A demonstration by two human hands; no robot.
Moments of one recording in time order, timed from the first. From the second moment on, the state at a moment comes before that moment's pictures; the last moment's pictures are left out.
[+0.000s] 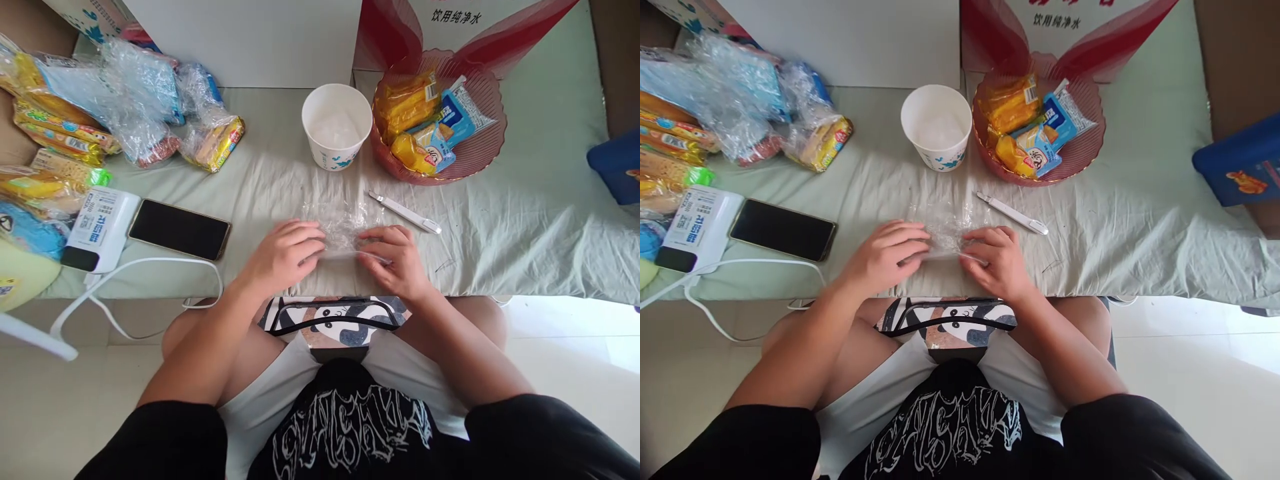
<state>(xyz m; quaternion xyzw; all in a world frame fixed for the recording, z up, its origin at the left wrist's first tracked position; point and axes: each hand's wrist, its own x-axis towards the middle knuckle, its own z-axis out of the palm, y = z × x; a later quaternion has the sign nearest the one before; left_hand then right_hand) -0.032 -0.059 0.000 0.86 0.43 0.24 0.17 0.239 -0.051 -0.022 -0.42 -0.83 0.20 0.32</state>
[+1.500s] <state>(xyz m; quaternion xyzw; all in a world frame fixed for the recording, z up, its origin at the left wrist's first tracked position) 0.005 -0.059 0.005 0.80 0.53 0.22 0.18 0.228 -0.051 -0.033 -0.41 -0.81 0.20 0.36</state>
